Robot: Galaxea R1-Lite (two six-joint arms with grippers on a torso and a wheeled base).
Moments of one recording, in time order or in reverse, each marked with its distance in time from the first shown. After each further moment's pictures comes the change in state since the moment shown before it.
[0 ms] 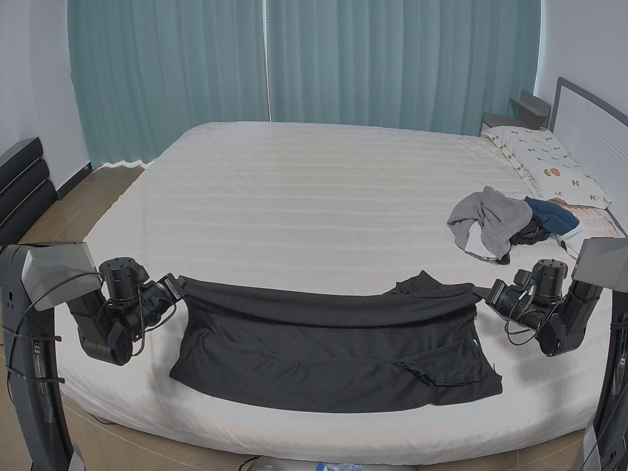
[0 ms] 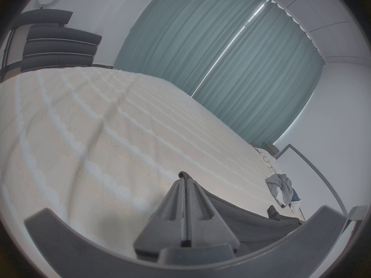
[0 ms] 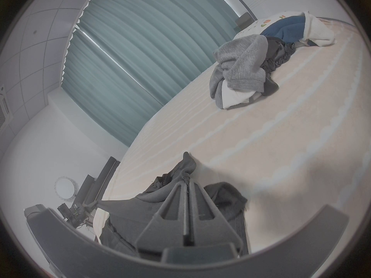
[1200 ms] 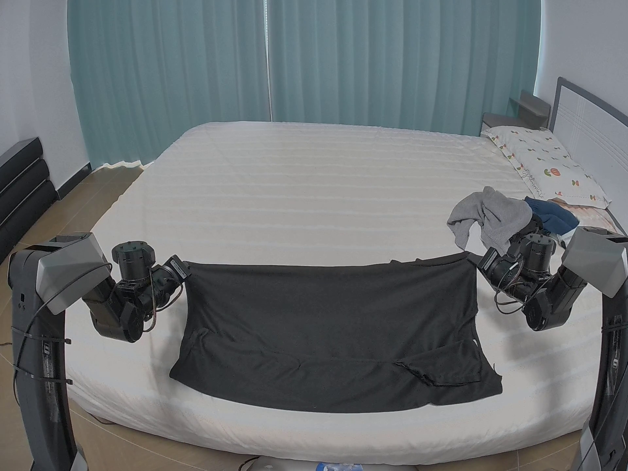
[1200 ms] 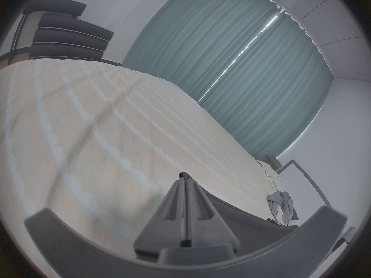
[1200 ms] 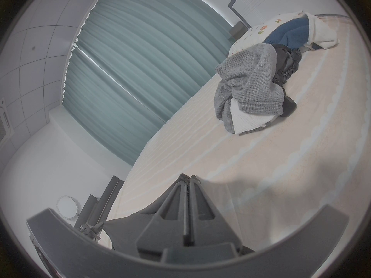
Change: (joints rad) left arm -0.004 0.068 -0.255 0.174 0.051 -0.105; right arm 0.026 0.064 -0.298 0.101 -0.091 0.129
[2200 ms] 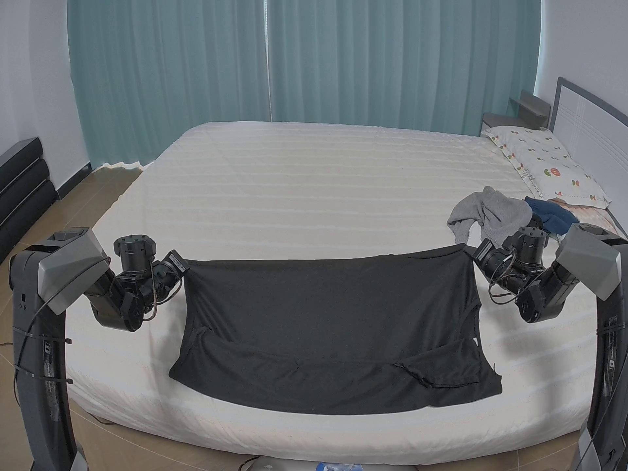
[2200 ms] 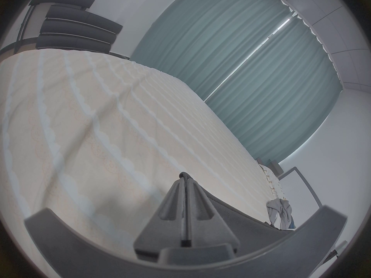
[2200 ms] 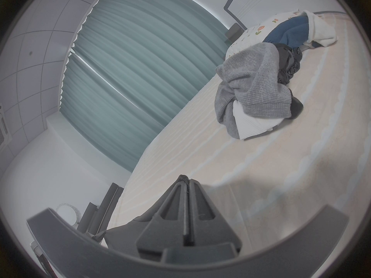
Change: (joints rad) left arm 0.013 0.013 -0.101 0.132 0.000 -0.062; right arm 0.020 0.032 -0.116 0.061 -0.065 0.047
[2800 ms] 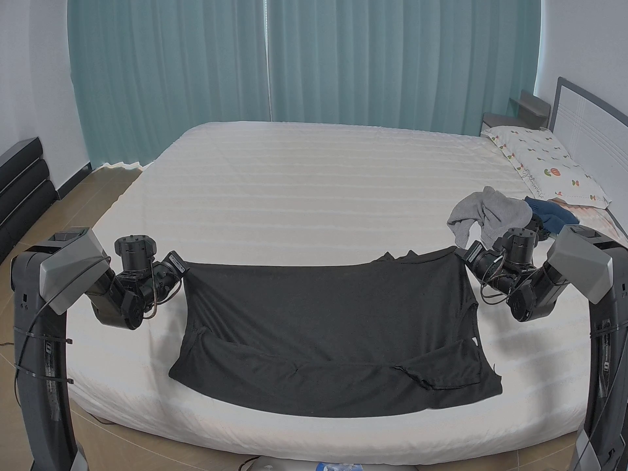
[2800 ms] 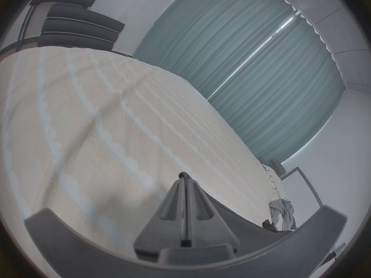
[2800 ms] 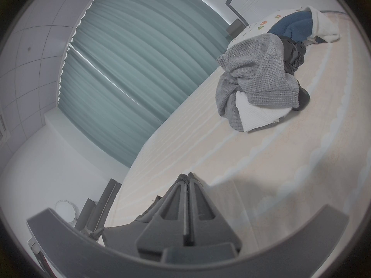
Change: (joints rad) left arm 0.006 0.013 -0.028 0.038 0.001 -0.002; right arm 0.030 0.041 -0.073 0.059 -0.008 -0.016
